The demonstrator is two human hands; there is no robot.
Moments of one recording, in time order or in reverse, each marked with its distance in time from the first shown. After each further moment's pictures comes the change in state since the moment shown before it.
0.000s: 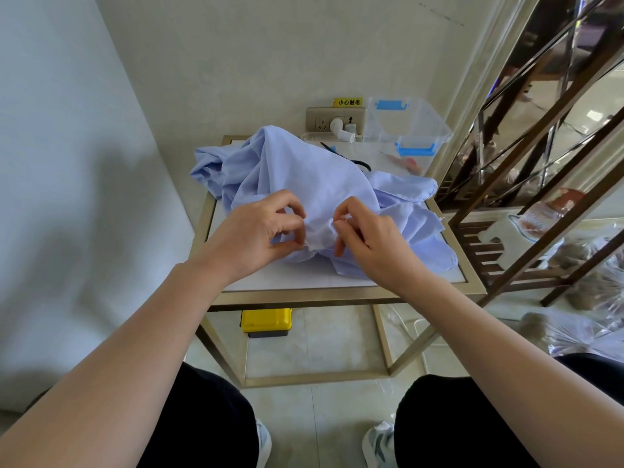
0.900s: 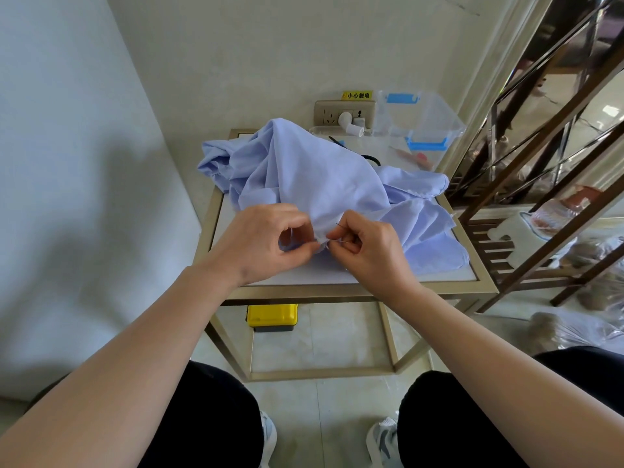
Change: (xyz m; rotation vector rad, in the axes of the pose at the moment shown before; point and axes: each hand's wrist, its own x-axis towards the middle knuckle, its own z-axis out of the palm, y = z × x) left_hand -0.008 0.005 0.005 -0.122 0.051 -0.082; right_hand -0.006 0.003 0.029 0.025 0.206 -0.092
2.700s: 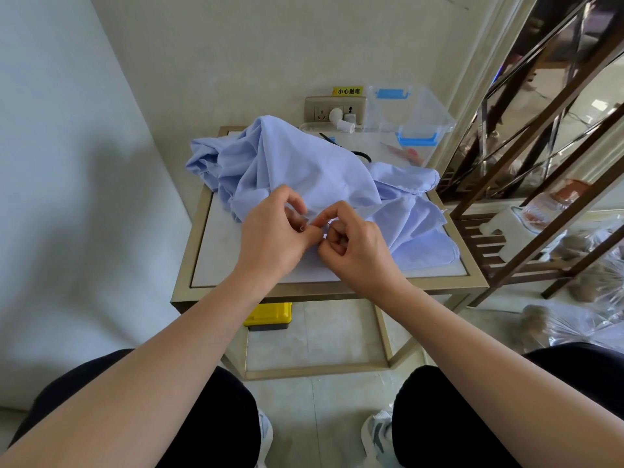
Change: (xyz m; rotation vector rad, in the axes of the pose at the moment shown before) left_hand 0.019 0.035 0.032 -0.297 0.280 -0.571; right_hand -0.001 -0.008 0.003 0.082 -0.030 0.069
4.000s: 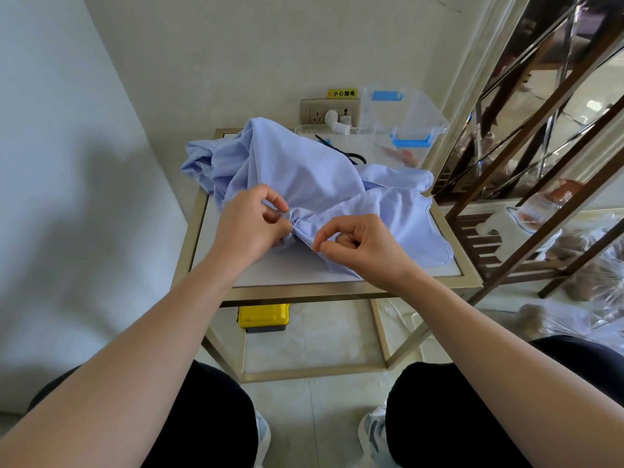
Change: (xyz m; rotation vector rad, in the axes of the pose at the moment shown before) left_hand 0.019 -0.013 -0.022 0.003 -0.130 -0.091; right_hand 0.002 -0.007 -0.033 0.267 -0.283 0.247
